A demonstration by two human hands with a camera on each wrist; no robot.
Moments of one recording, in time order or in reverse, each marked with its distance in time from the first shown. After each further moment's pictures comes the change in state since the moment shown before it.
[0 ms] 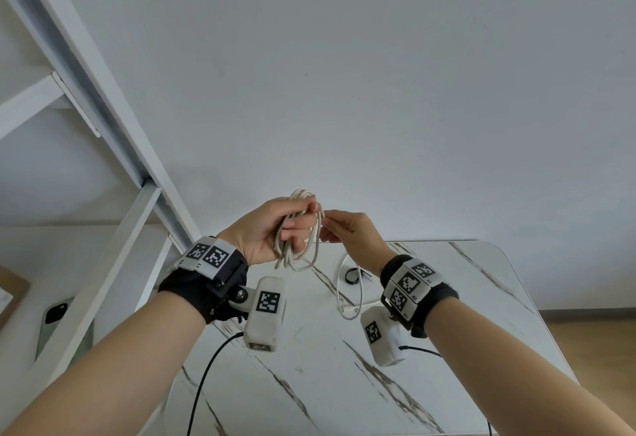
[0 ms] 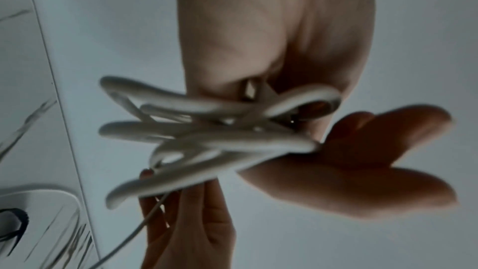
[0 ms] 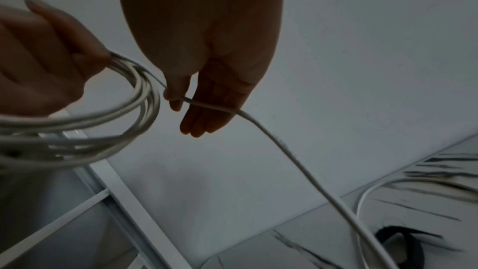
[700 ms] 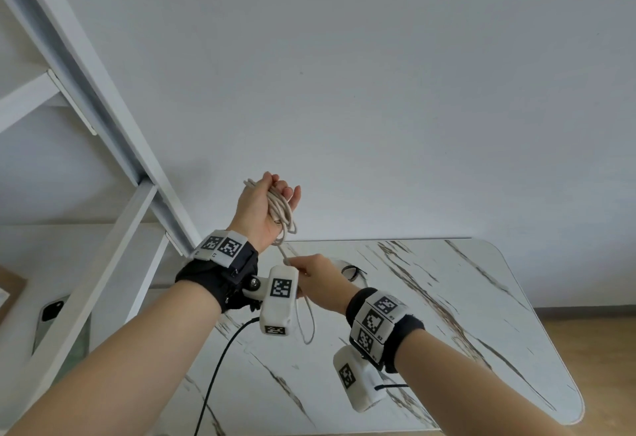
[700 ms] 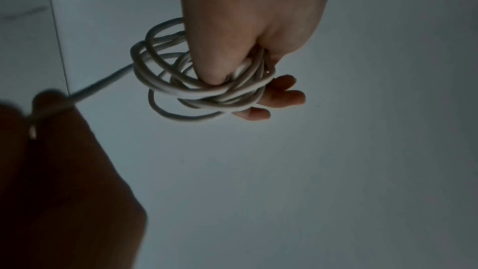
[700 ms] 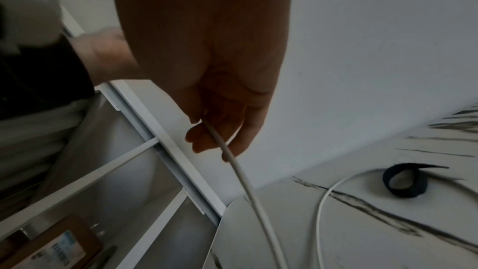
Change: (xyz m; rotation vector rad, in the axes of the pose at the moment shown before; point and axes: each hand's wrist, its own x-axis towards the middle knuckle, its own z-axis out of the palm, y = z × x) left_hand 0.034 -0.006 -0.015 -0.566 0.467 0.486; right_hand -0.039 0.002 0.056 -0.224 -0.264 0.151
